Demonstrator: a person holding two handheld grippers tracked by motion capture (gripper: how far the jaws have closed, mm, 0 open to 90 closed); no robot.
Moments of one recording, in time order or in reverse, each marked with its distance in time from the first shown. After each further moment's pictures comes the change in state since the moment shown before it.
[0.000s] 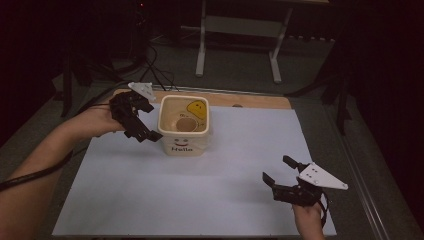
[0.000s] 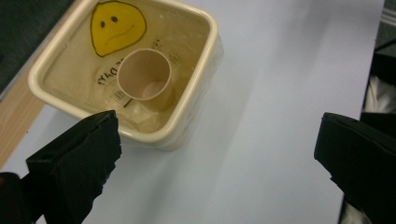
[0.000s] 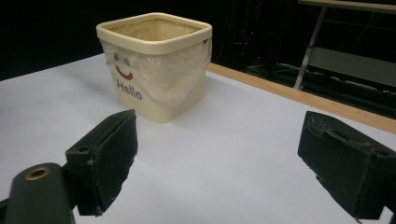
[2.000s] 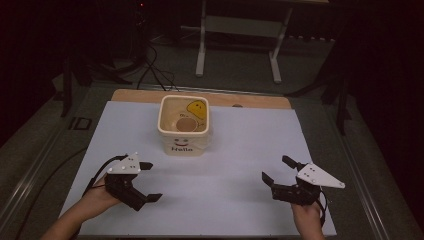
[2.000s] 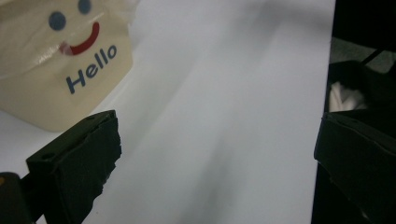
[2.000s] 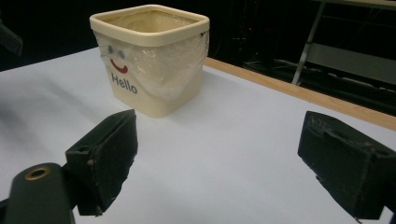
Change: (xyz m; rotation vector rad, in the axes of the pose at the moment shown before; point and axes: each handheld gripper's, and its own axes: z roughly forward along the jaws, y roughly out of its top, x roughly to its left) left arm -0.093 -0.129 0.078 -0.270 -0.057 -0.099; right arm -0.002 -0.004 0.004 0.020 -0.010 -0.005
